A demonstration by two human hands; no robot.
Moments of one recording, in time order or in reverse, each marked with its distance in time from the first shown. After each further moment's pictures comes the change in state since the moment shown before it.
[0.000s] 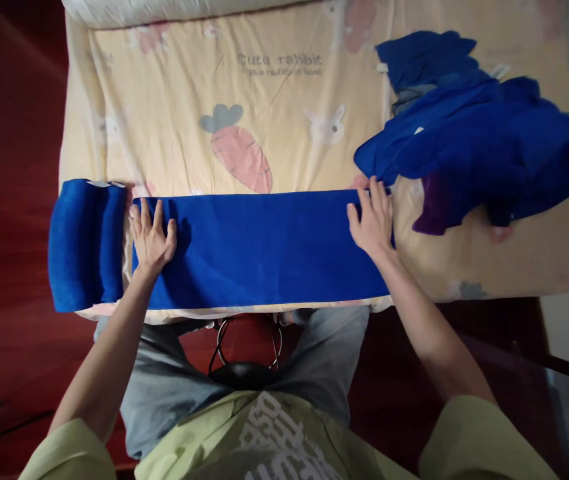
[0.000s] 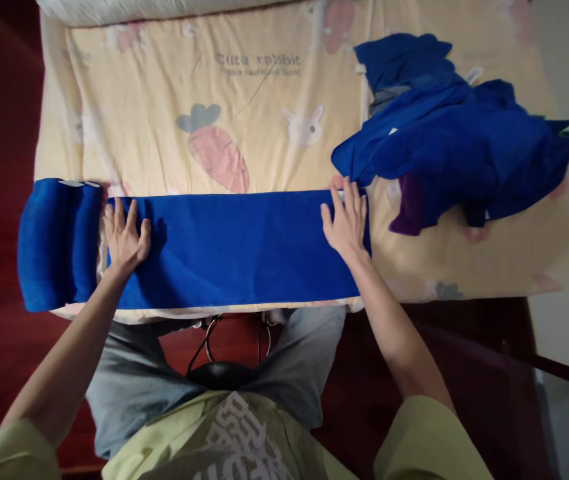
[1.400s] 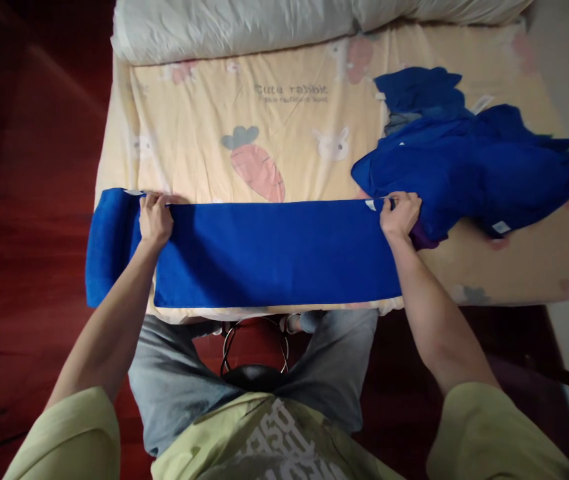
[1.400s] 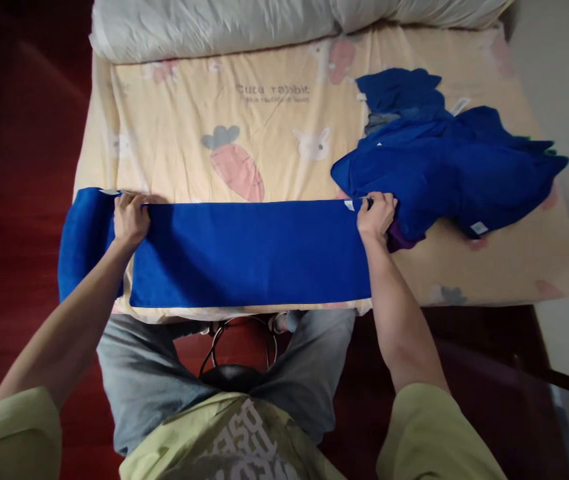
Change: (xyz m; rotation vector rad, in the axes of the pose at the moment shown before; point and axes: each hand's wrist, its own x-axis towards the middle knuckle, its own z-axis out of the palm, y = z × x) left_hand 0.067 -0.028 -0.035 0.065 0.035 -0.047; right_hand 0.035 0.031 -0.007 0.017 0.217 0.270
